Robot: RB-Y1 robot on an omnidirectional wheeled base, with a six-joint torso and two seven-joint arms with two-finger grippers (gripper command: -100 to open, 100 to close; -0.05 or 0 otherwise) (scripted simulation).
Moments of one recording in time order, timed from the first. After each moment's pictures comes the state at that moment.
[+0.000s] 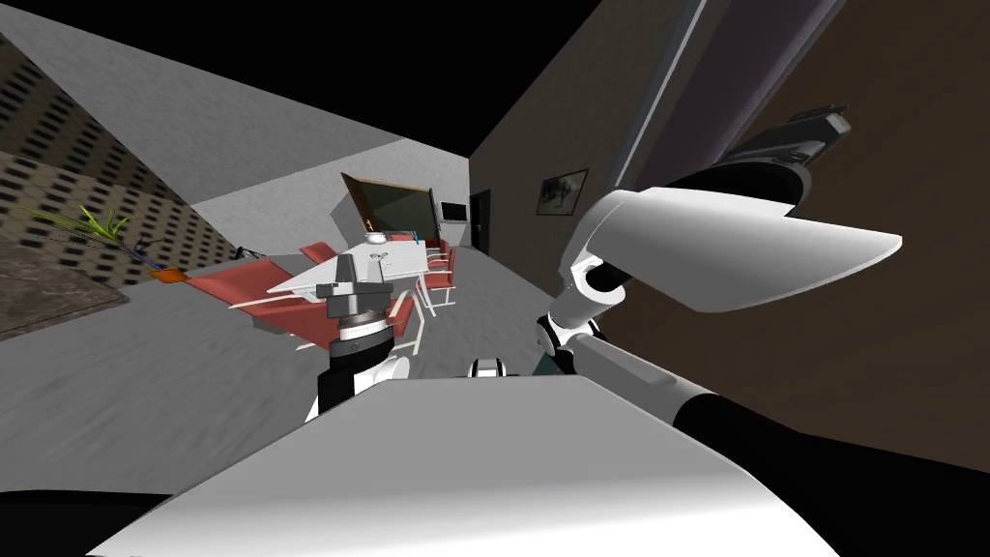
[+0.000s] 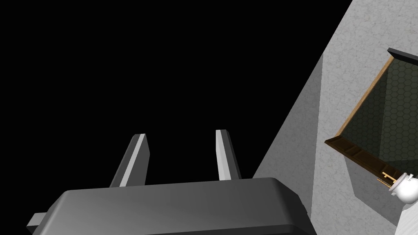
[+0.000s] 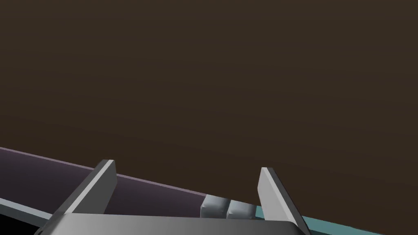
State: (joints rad) left arm 0.55 -0.03 0.02 -2.39 0.03 -0.51 0.08; right arm -0.87 -0.09 0.03 -2.53 -1.77 -1.58 0.22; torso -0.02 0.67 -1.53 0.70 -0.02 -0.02
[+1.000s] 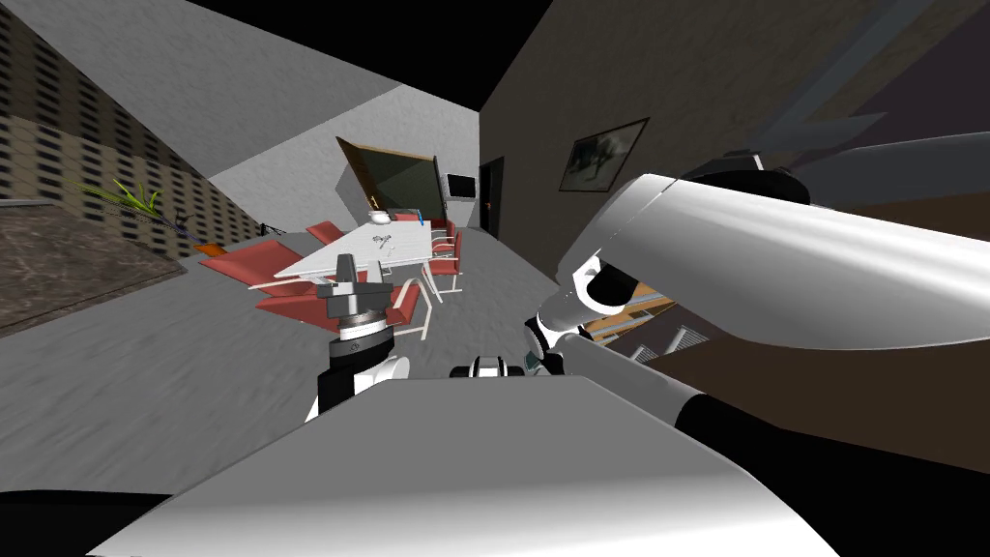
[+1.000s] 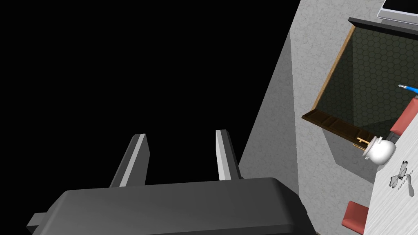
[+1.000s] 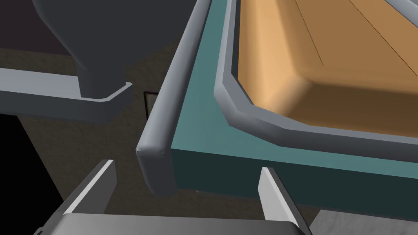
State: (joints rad) left arm 0.55 -0.03 0.02 -2.39 0.03 -0.51 0.08; right arm -0.91 0.03 0.04 -2.59 -1.84 -1.71 0.24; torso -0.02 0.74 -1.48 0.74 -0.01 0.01
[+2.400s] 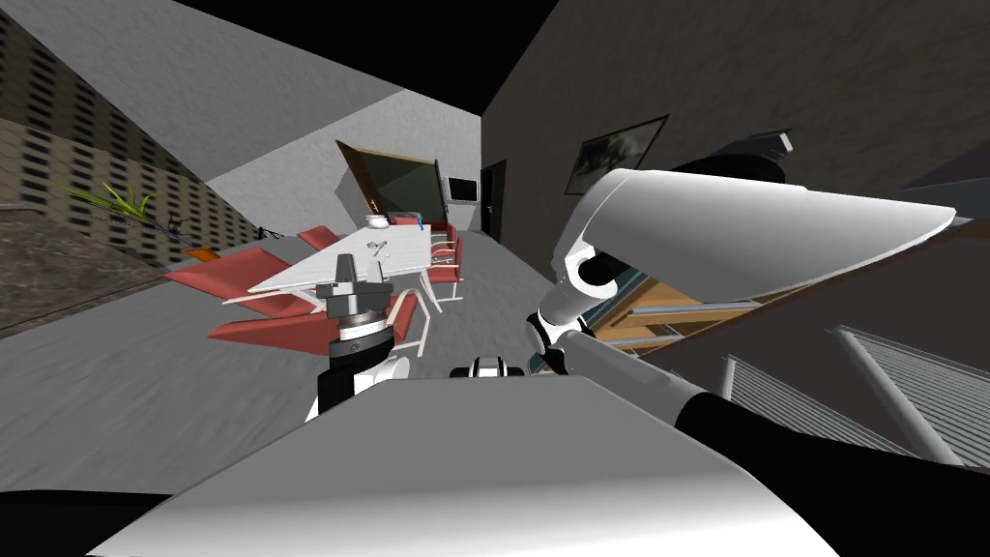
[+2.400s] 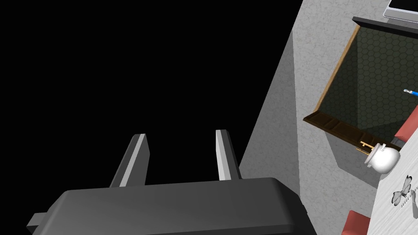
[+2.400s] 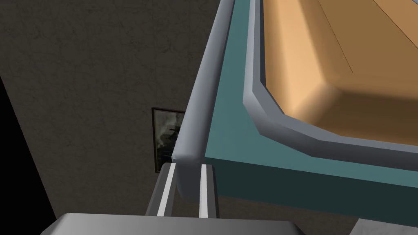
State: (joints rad) left arm 0.55 -0.03 0.02 -2.40 0.03 -0.51 0.08; right arm -0.94 0.01 0.02 -2.49 -1.75 -1.64 0.20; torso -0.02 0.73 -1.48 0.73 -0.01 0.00
